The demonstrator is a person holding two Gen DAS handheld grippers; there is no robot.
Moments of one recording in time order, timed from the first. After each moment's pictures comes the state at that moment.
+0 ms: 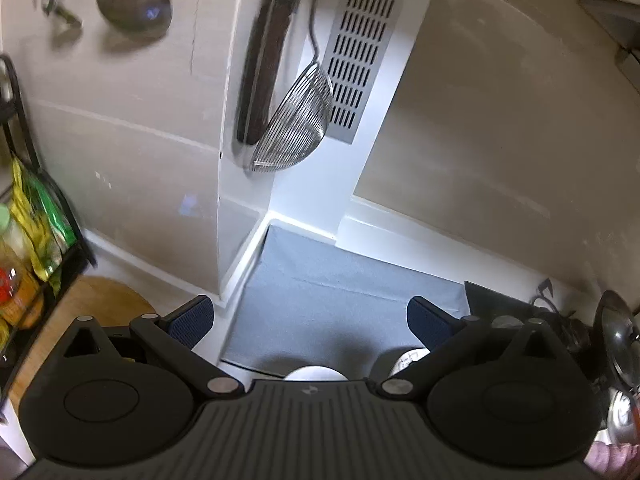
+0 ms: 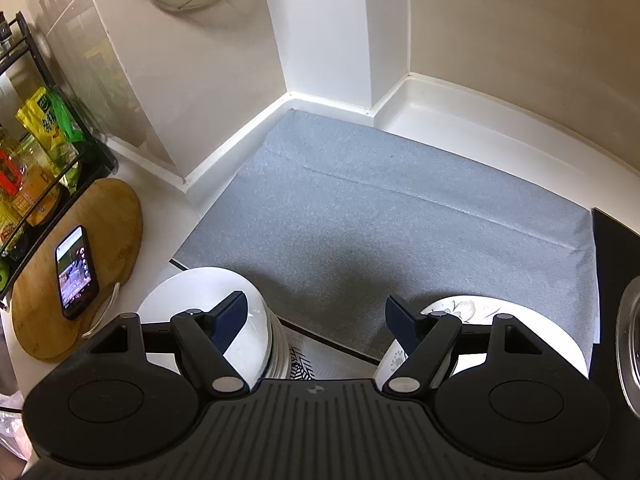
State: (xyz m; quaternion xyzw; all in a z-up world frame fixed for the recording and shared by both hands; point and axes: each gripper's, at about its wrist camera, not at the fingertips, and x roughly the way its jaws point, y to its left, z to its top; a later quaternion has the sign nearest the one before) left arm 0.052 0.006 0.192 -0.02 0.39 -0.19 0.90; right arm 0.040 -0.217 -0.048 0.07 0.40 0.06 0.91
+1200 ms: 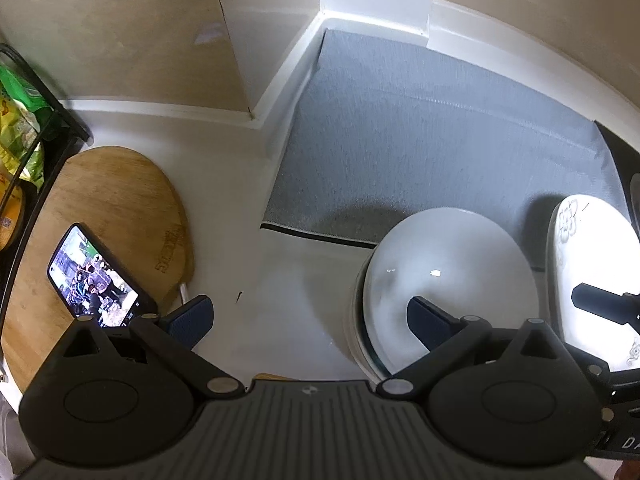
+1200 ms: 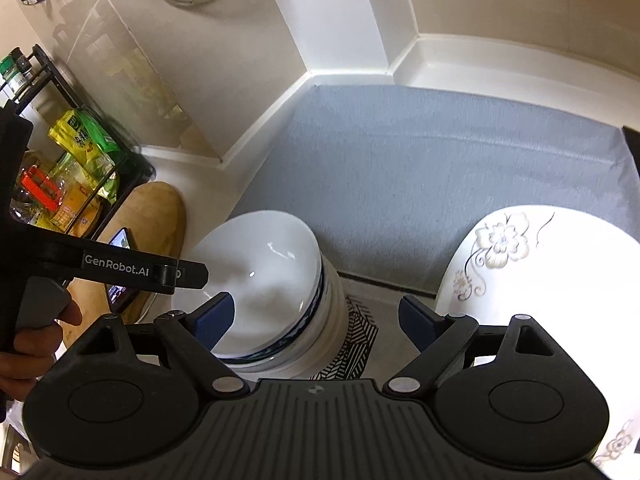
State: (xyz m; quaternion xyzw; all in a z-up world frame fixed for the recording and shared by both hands) left arm 0.096 -0.029 -0.046 0.11 0.54 -0.09 0.83; right arm 0.005 -0.212 -0.094 0.17 0.39 0.10 0.90
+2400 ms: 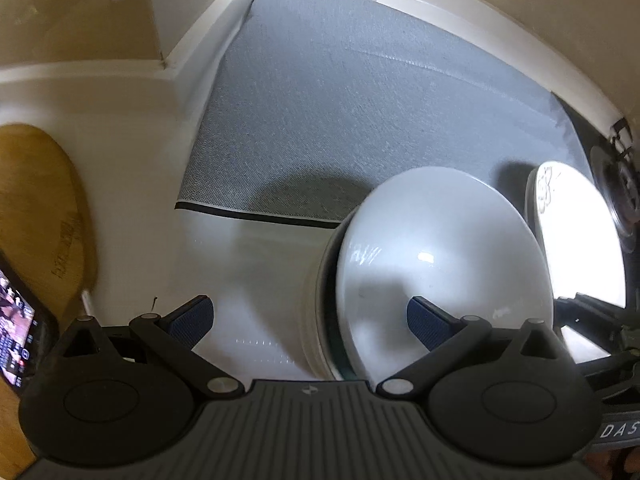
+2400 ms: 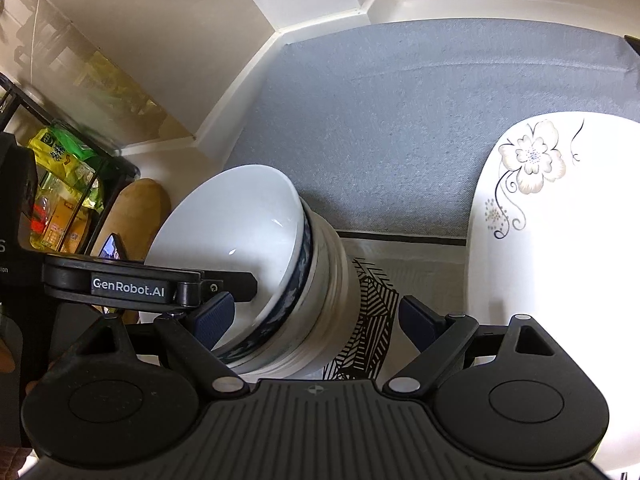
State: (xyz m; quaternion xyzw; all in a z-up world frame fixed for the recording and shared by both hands) left arm 0.119 -0.025 -0.107 0.07 0.57 -0.21 0.79; right arm 0.023 -0.204 -0.141 0.25 0.42 0.10 0.87
